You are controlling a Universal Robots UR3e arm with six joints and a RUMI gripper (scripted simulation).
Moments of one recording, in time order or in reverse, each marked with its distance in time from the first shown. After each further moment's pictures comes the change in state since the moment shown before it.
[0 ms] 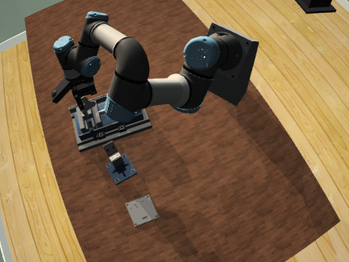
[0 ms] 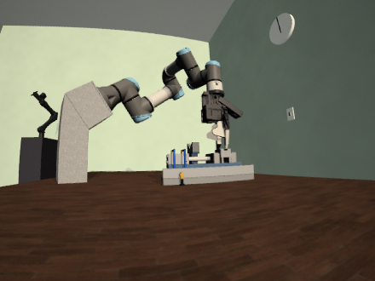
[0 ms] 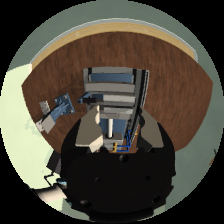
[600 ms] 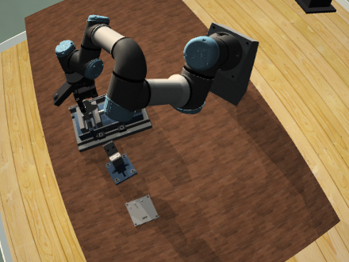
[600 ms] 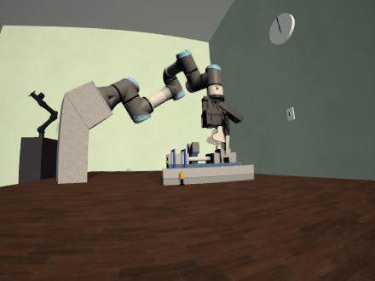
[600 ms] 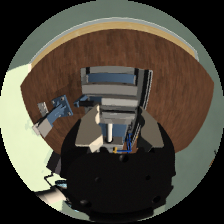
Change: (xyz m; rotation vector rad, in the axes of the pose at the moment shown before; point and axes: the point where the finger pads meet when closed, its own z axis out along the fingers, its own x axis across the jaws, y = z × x) arm 0.000 0.000 0.019 -0.002 -0.002 0.000
